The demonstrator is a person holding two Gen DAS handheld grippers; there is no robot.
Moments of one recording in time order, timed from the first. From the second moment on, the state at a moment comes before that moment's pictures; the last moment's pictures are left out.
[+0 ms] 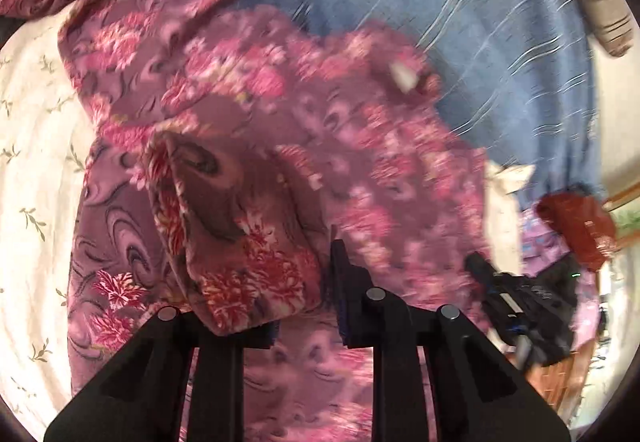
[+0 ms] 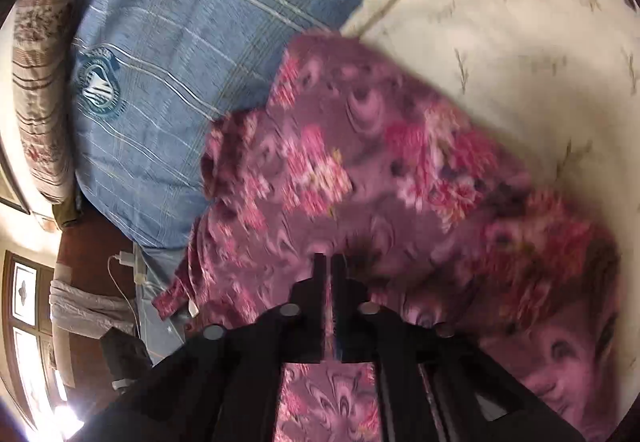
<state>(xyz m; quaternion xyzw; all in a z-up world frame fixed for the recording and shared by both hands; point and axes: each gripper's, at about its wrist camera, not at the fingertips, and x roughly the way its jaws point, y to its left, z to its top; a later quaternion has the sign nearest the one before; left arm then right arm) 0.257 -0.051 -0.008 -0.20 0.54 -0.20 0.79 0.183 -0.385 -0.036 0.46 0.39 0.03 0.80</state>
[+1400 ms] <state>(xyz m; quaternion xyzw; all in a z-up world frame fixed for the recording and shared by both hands) 0.387 0.203 -0.019 -0.47 0.44 -0.04 0.76 0.221 -0.195 -0.020 0.19 0.49 0.15 0.84</state>
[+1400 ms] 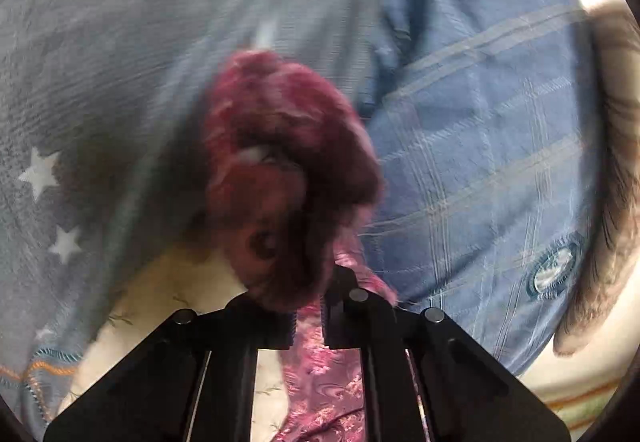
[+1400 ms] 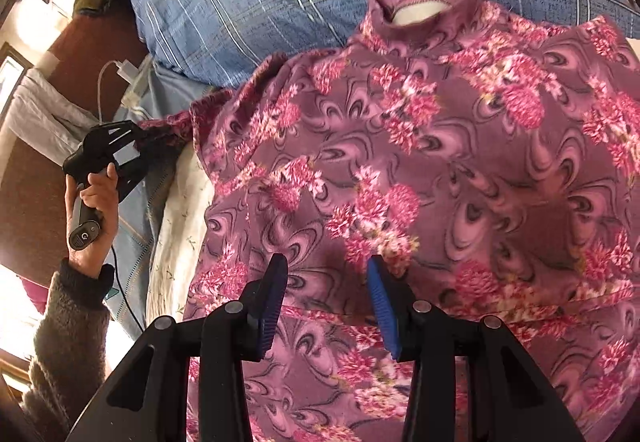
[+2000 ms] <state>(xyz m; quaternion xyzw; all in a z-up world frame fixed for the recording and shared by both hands) 0.274 -0.168 0.103 -0.18 0.48 -0.30 0.81 0.095 -0.349 -0.012 0.30 0.42 0.07 0.85</state>
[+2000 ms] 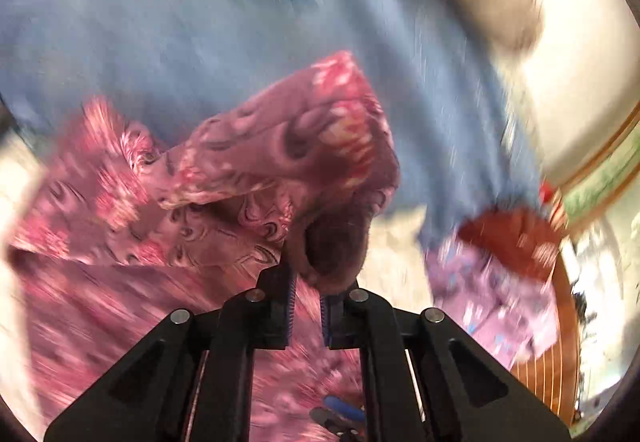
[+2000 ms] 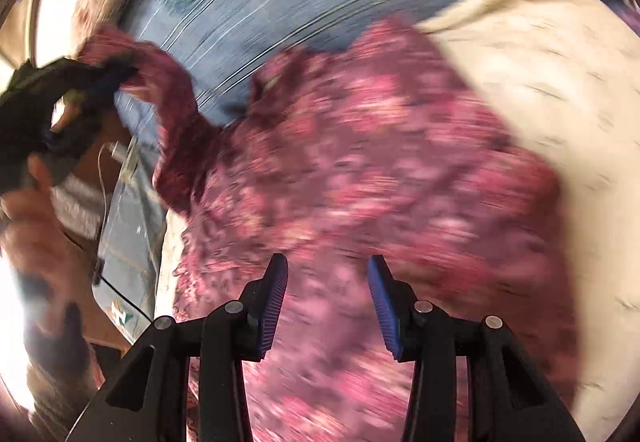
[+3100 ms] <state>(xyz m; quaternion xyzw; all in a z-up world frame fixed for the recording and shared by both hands) 0.296 0.002 -0.034 -0.35 0.58 -0.16 0.72 0.210 -0.390 -0.032 0.44 0.37 0.02 0.82</state>
